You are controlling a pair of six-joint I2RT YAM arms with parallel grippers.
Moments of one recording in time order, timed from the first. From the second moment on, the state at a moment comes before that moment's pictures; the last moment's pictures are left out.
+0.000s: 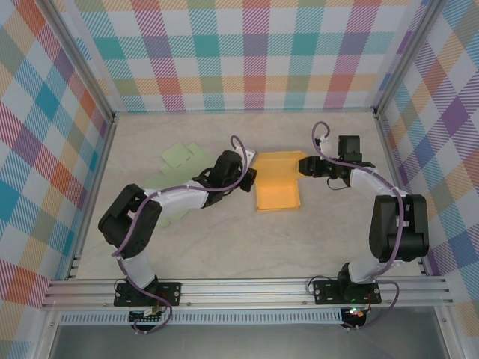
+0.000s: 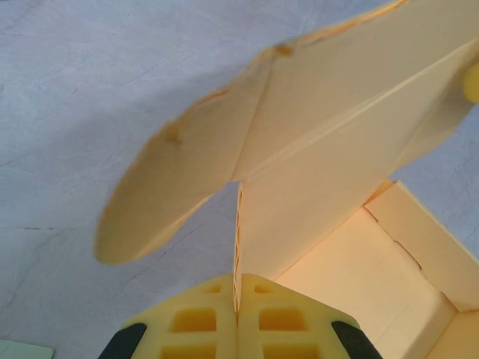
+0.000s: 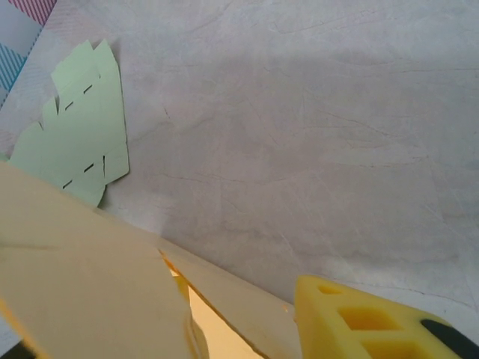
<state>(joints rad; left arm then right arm) -0.70 1.77 1.05 0.18 0.01 -0.18 0.04 1.57 0.95 -0.21 -0.66 0.04</state>
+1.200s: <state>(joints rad) -0.75 1.90 1.19 0.16 -0.29 -0.45 0.32 1.53 0.93 -0.19 -0.16 0.32</state>
